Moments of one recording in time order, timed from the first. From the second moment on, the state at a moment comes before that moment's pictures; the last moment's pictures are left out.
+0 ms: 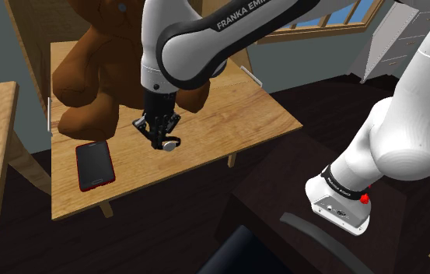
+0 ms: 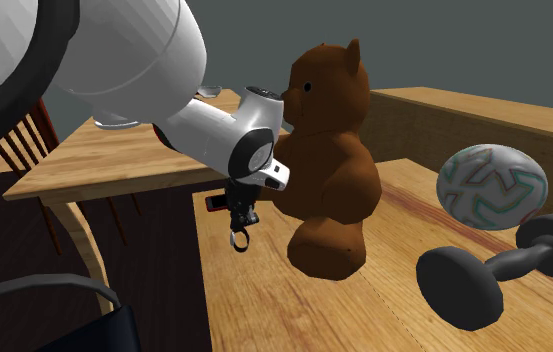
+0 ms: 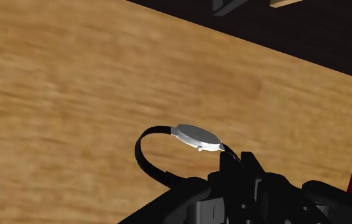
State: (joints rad) arm 0.27 0.22 0.36 -2.05 0.26 2.31 0.52
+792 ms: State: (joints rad) arm 0.26 0.18 0.36 -2.01 0.26 2.23 0.53
